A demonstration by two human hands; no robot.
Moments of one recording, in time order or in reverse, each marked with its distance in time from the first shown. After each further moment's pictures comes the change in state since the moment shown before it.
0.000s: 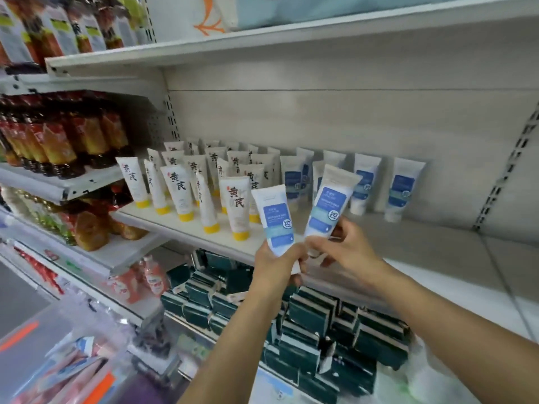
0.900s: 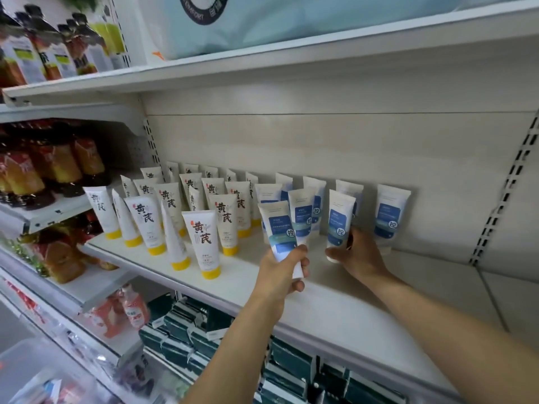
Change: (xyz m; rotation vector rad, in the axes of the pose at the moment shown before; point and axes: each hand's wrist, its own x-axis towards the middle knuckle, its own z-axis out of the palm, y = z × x) left_hand 0.082 -0.004 0.068 -0.090 -0.041 -0.051; right_hand 0.117 0.077 -0.088 -0.504 0.257 0.038
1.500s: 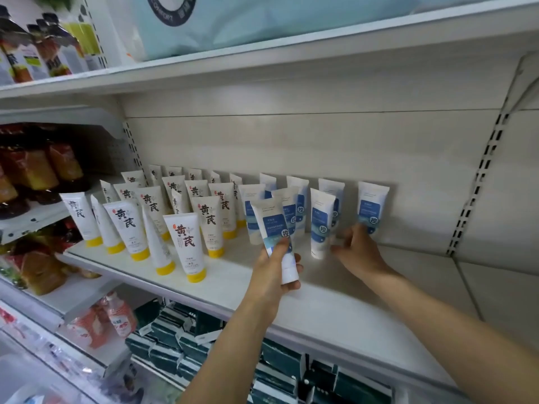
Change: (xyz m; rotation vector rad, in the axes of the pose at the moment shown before) left_hand 0.005 -0.008 0.009 -0.045 -0.033 -0.057; right_hand -0.015 -0.002 -0.030 0.068 0.000 0.060
